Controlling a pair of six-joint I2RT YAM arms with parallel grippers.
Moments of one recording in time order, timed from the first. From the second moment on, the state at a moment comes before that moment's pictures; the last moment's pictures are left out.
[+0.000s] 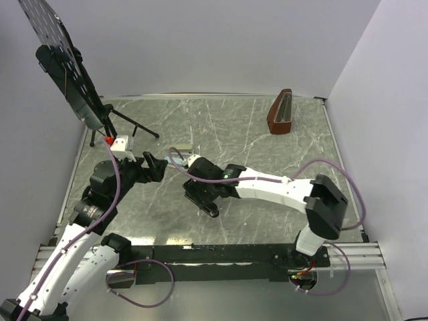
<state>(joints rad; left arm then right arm) -0.41 0.60 0.69 -0.29 -0.02 -0.38 1.07 1.62 1.22 -0.60 0.15 0.29</state>
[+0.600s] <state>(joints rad) -0.40 0.58 0.68 -0.29 -0.02 -0.37 1.07 1.79 1.26 -0.68 0.13 0.28</state>
